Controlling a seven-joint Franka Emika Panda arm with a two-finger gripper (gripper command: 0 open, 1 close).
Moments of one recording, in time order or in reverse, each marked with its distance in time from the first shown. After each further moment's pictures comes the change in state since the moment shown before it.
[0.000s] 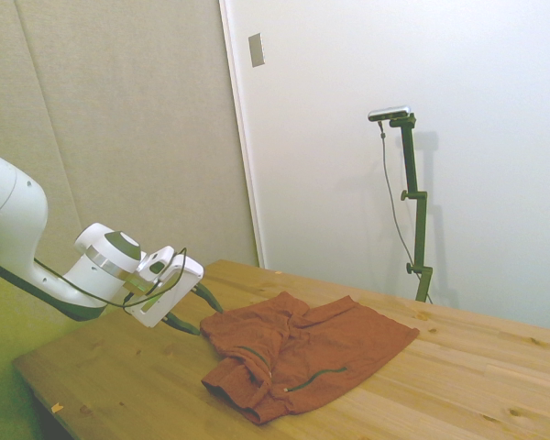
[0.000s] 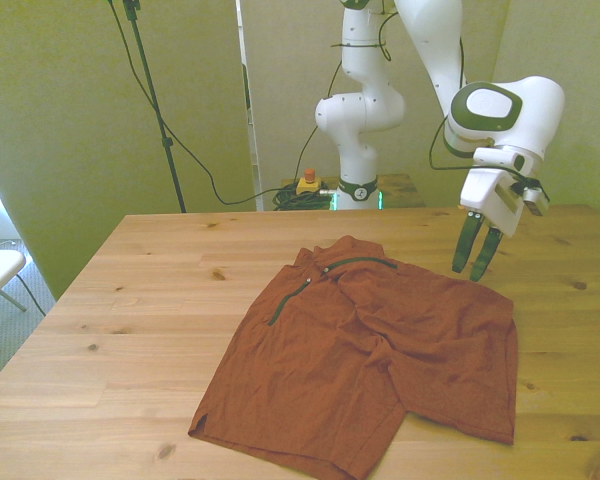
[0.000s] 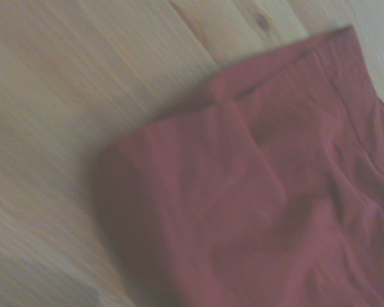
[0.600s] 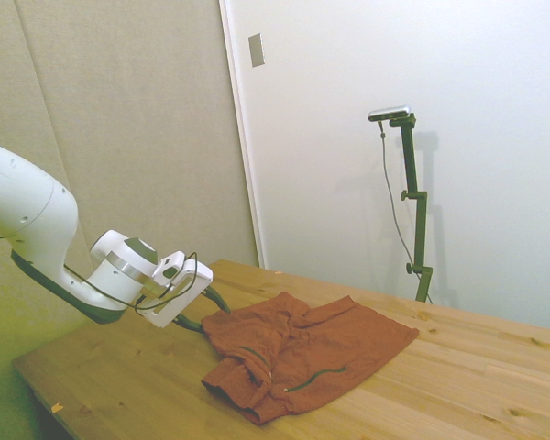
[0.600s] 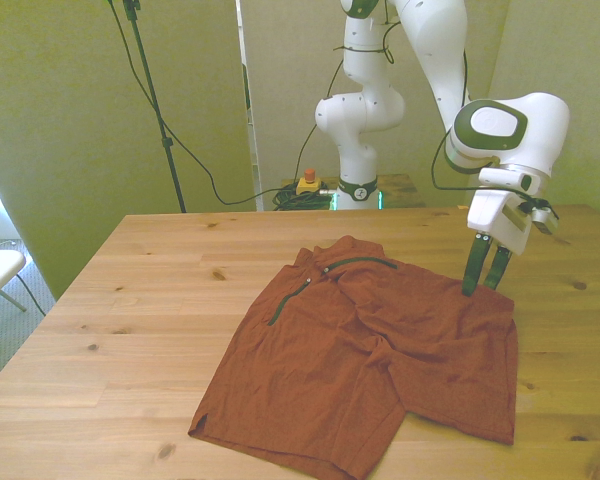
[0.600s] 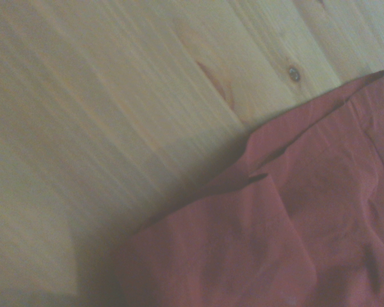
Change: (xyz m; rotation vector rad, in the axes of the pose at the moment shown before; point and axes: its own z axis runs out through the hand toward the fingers) arm 0.029 -0.009 0.036 0.029 0.005 0.041
